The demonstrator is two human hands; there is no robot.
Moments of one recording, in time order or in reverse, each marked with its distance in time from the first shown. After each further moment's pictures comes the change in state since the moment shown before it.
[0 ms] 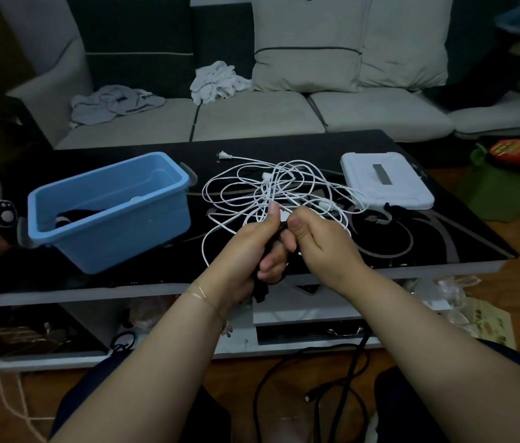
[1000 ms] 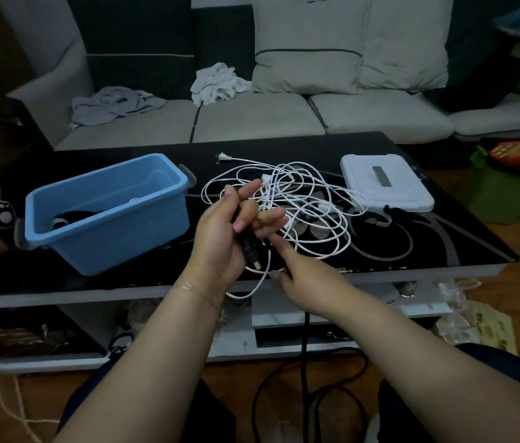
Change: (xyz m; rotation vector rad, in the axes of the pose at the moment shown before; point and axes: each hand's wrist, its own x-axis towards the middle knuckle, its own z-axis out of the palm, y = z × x) left_hand 0.012 0.013 -0.010 -0.409 0.214 0.278; right_hand -0.015 0.004 0.026 -0.255 -0.427 0.236
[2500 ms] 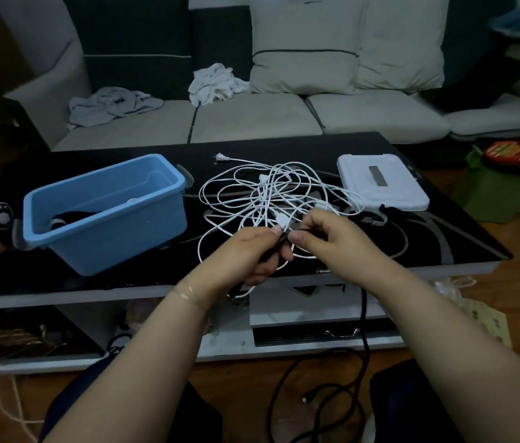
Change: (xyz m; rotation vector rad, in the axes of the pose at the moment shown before) left_hand -0.018 -0.004 -0.004 0.738 -0.287 -0.276; right_hand -0.010 0.012 -0.055 0.448 0.222 -0.108
